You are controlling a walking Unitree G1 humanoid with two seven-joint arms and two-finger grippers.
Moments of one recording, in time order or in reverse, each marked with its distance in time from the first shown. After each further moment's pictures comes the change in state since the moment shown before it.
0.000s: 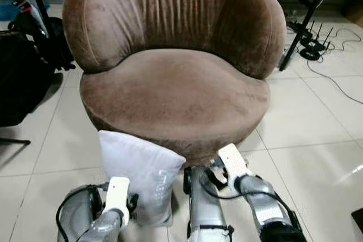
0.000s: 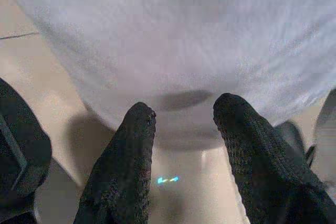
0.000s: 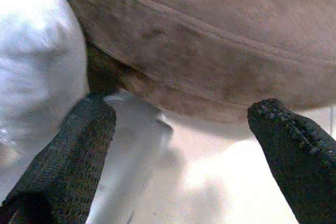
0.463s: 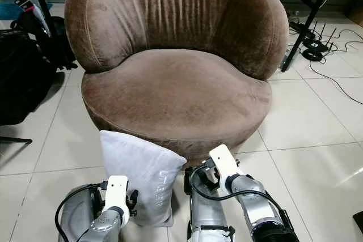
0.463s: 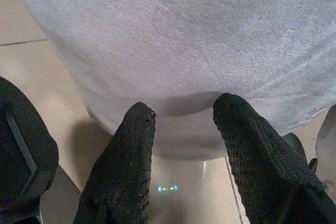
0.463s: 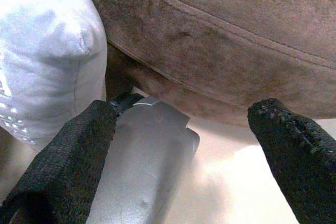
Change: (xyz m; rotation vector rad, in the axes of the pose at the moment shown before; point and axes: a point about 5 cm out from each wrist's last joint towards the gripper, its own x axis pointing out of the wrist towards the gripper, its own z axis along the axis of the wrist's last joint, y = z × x) left arm 0.000 0.001 0.002 0.006 -0.028 0.019; right arm 0.006 0.014 0.003 -0.006 0.016 0.027
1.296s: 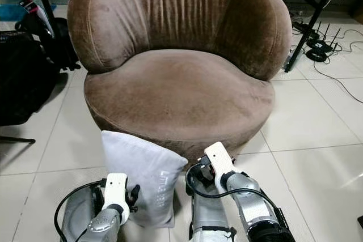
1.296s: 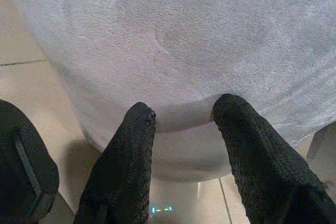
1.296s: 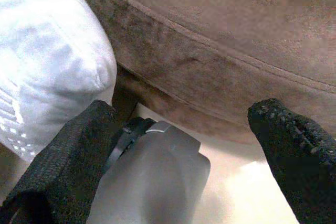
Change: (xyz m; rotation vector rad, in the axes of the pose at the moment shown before) left arm -0.001 0.001 0.006 -0.024 -0.075 -0.047; right arm 0.003 0.006 0.012 0.004 -0.044 -0.009
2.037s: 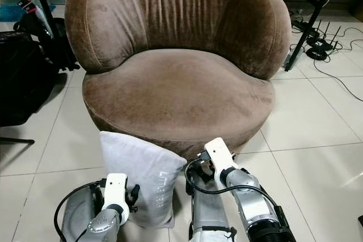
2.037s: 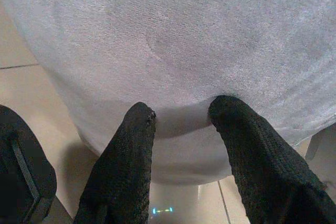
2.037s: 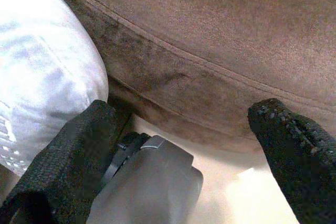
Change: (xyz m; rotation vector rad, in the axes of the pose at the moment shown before) left arm -0.001 0.000 0.000 0.005 -0.011 -0.008; right arm -0.001 -0.001 0.011 -0.006 -0.030 -0.019
